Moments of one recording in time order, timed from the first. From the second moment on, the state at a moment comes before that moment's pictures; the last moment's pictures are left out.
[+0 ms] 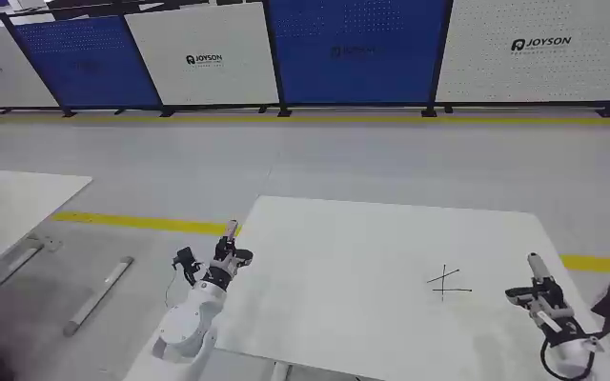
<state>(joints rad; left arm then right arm) 1.73 -1.15 -1.60 -1.80 -0.42 0.00 0.00 -1.67 -1.12 1.68 -1.80 0.26 0.07 0.34</state>
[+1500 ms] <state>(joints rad) 1.73 -1.15 -1.60 -1.80 -0.42 0.00 0.00 -1.20 -1.03 1.66 -1.29 0.10 0.20 1.14</state>
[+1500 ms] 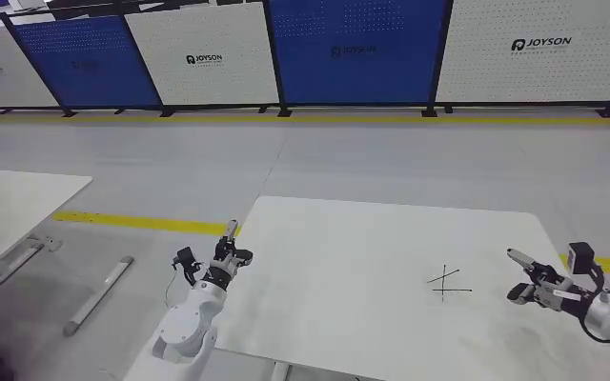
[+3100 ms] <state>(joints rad) 1.73 -1.15 -1.60 -1.80 -0.42 0.00 0.00 -1.09 -1.01 1.51 -1.16 0.07 -0.02 1.39</state>
